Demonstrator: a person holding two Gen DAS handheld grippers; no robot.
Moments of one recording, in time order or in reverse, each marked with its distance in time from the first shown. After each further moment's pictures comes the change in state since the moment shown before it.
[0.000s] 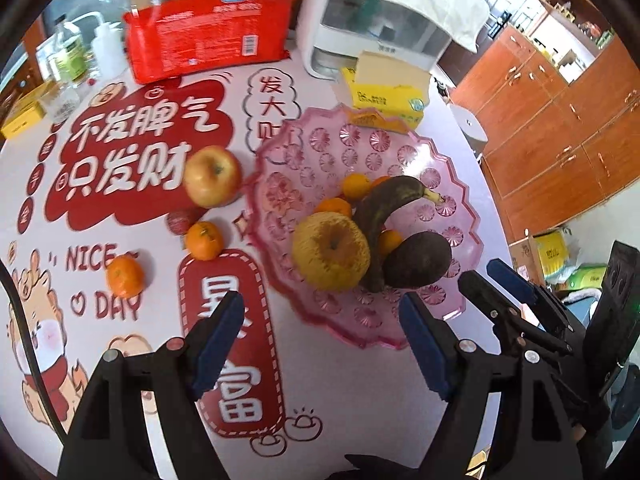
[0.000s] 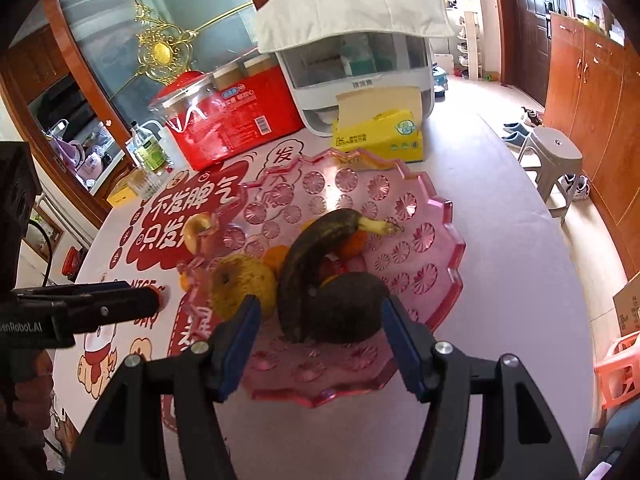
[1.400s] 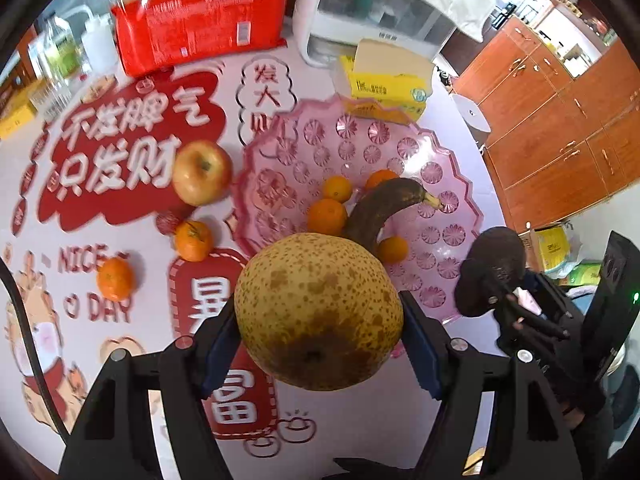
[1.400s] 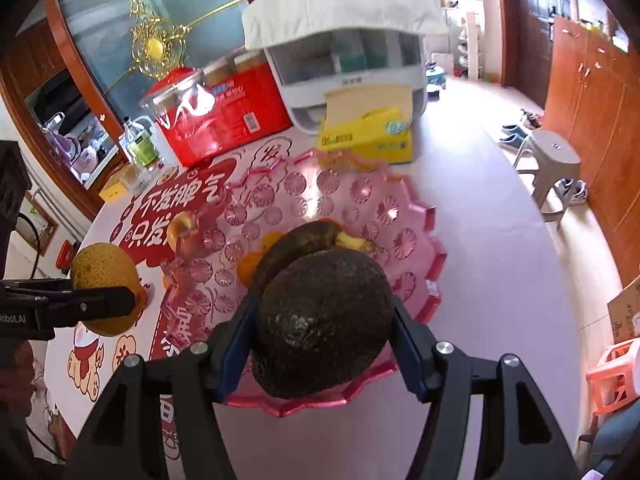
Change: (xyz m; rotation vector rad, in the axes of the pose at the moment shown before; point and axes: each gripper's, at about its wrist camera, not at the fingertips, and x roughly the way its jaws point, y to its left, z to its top) left arm 0.027 -0.011 0.018 -0.012 0.076 -0.003; right arm 0.018 -0.022 0.012 -0.033 0.025 -0.009
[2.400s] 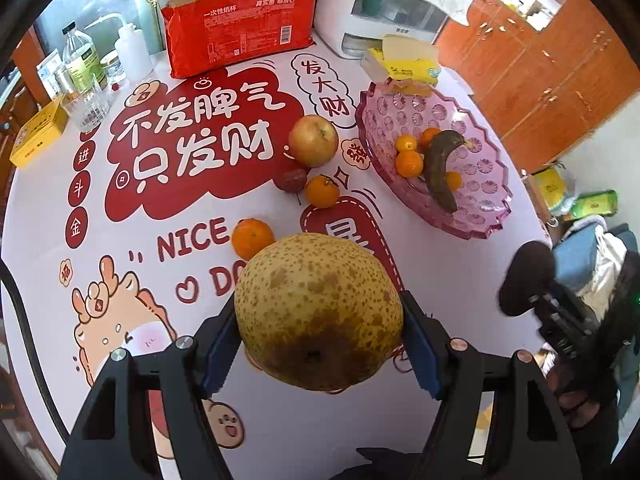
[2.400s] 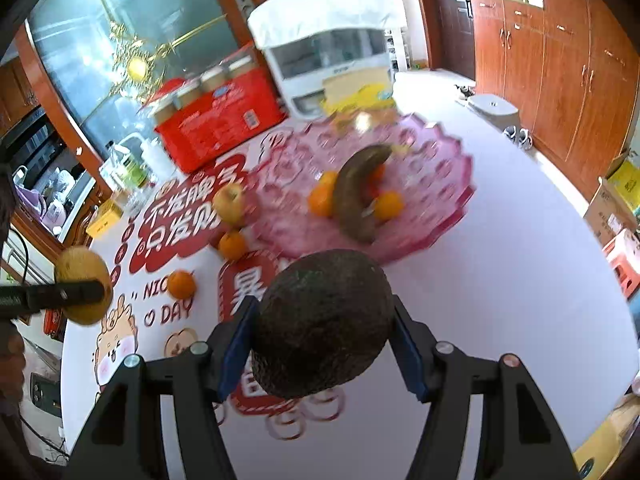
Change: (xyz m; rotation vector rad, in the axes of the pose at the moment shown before) left arm -0.084 0.135 -0.051 0.199 0.009 0.020; right arm -0.047 0.130 -0.094 0.251 -0.098 -0.167
